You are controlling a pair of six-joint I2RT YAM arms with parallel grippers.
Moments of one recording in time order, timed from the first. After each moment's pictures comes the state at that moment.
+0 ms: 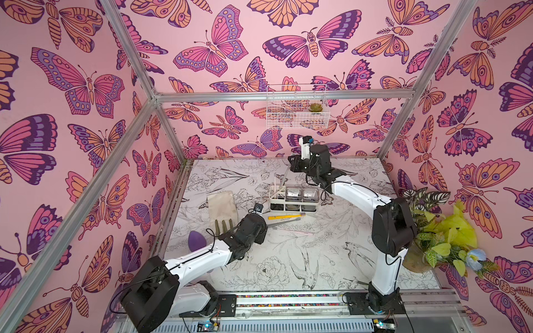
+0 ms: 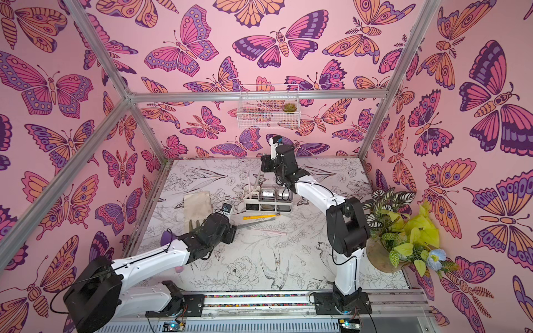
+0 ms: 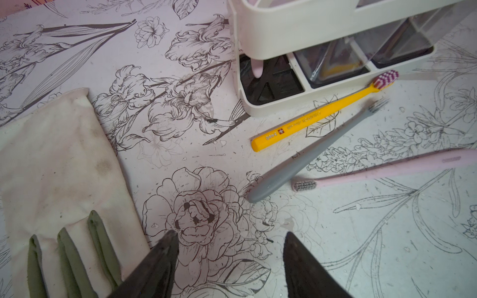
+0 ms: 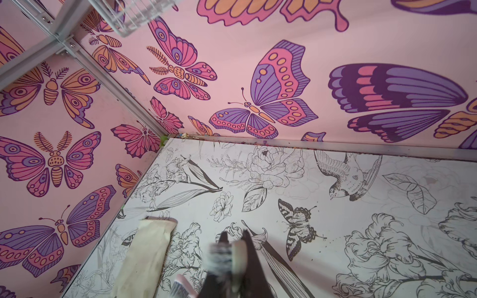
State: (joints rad) left arm -0.71 1.24 0.57 -0.11 -0.33 -0.21; right arm 0.48 1.94 1.56 0.05 -0.14 0.43
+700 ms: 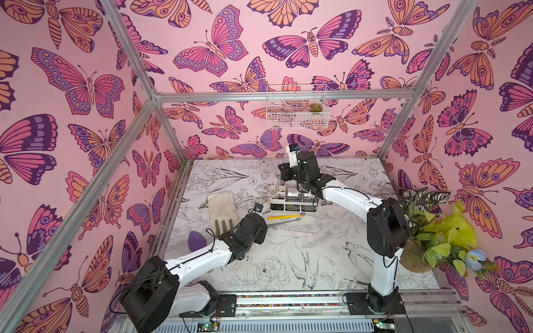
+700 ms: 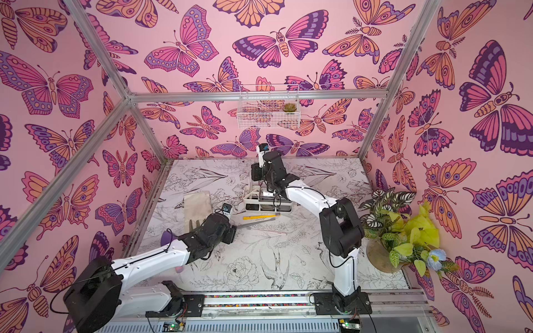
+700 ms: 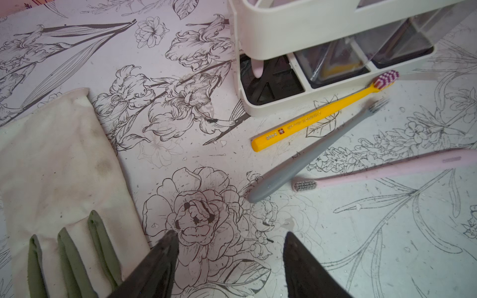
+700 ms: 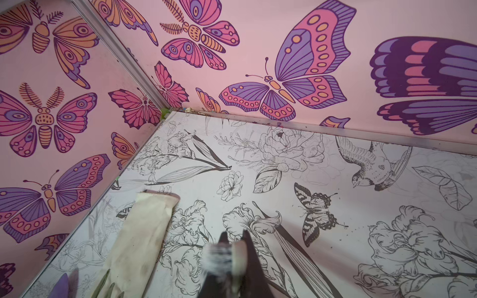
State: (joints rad) left arm -0.71 1.24 0.57 -0.11 -0.33 -0.21; right arm 0.59 1.95 1.54 0.02 -0.06 0.34
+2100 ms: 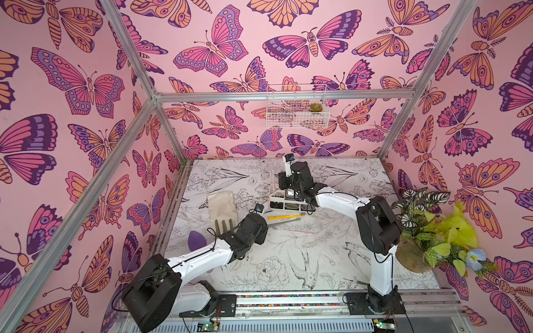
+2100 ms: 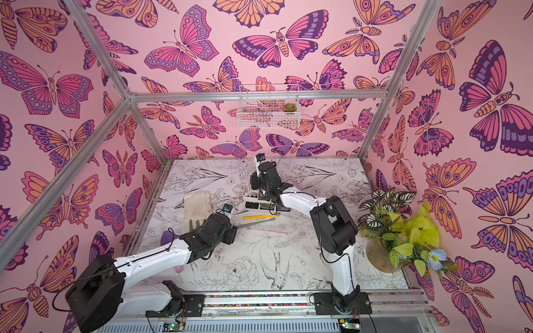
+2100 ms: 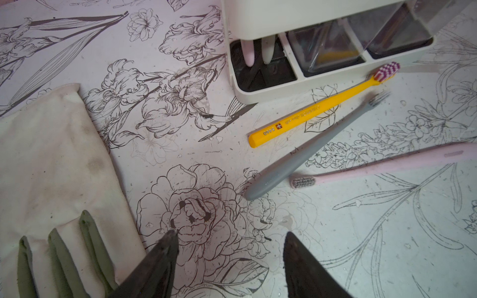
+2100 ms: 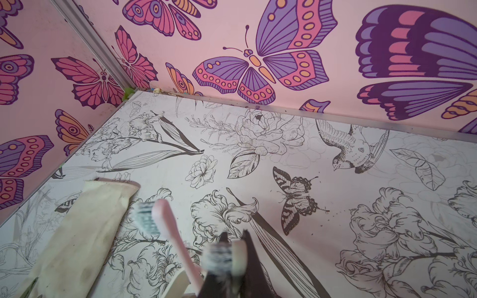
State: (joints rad) left arm -0.71 1.26 0.57 -0.11 -0.31 -0.21; right arm 0.62 2.01 1.45 0.15 0.07 0.27
